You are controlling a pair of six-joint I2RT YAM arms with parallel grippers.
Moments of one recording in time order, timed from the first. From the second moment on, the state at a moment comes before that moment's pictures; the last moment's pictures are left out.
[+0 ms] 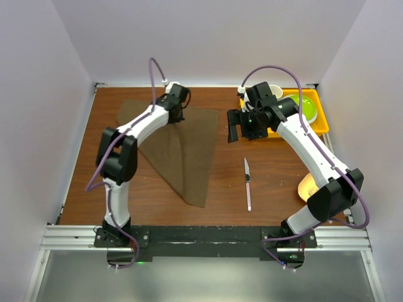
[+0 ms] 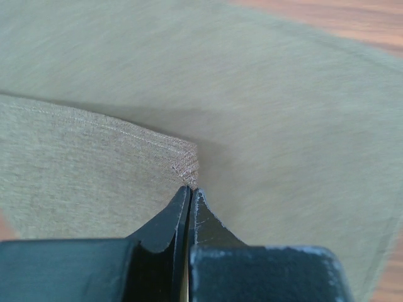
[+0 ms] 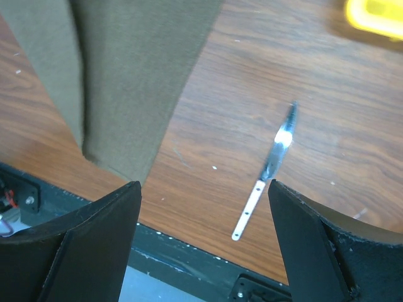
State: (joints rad) left arm -0.41 1.97 1.59 -0.54 -0.42 -0.46; right arm 0.46 1.55 1.61 -1.07 -0.11 0.28
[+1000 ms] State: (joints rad) left arm -0.61 2.33 2.01 -0.40 -0.36 -0.02; right arm 0.39 1.55 1.61 -1.12 -0.04 0.28
